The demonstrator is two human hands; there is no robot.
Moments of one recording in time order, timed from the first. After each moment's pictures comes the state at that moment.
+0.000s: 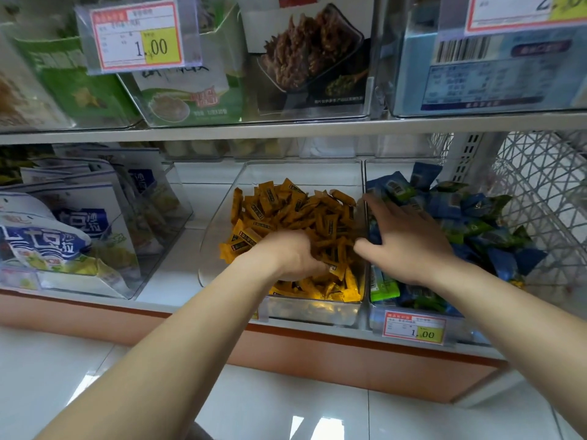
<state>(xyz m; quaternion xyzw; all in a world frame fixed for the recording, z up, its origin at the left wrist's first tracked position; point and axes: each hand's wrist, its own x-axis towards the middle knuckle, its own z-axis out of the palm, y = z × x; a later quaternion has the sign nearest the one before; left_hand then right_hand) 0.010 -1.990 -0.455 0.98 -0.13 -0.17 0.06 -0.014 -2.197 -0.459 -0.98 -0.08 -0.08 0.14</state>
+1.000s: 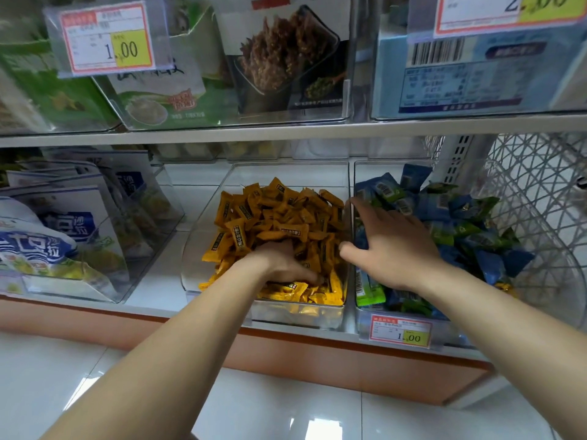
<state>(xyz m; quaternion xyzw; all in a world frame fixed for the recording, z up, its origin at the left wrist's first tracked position) 0.044 -1.989 -0.501 0.97 -0.02 -0.24 0.11 -0.014 -2.200 -0.463 -0.98 -0.10 -0.08 0.14</state>
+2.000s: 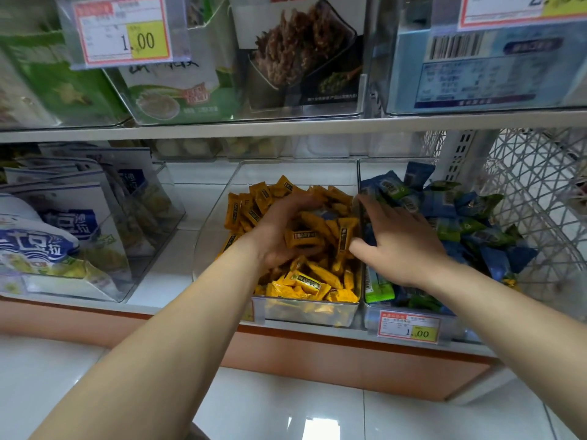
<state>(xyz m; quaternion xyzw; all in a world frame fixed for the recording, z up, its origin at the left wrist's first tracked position) 0.045 -1.991 -0.467 0.61 0.03 -0.23 0.76 -0.015 -2.198 -0.463 -0.98 -0.09 -0.08 0.15</state>
